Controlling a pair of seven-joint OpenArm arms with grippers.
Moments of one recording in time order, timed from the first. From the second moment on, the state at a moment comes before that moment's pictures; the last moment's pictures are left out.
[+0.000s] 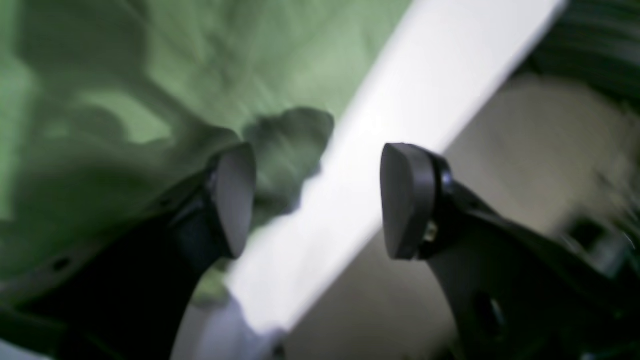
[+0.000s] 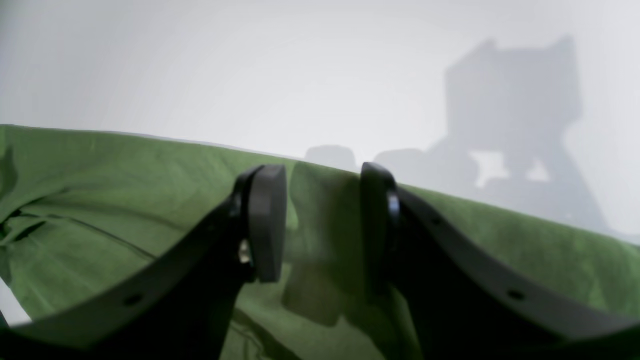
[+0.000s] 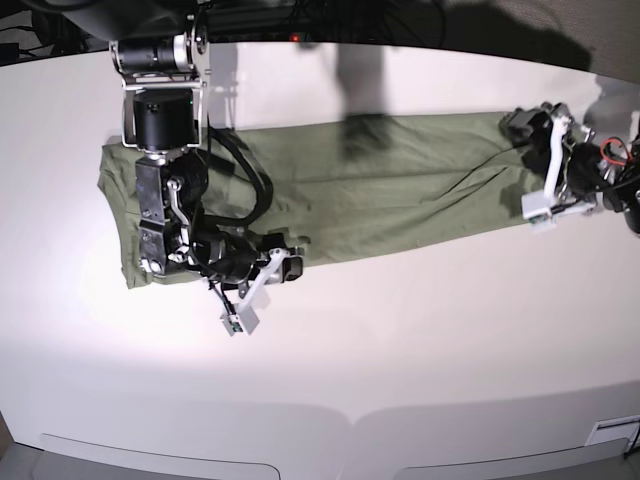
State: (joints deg) left arm -6.1 -45.6 21.3 90.1 -61.4 -38.8 74.7; right arm 19.0 4.1 3.5 61.9 21.7 34.6 -51.9
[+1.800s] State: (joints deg) left arm -0.5 -42.7 21.3 102.3 -39.7 -36.9 69.6; right arm 19.0 4.9 3.5 61.8 21.3 34.6 -52.3
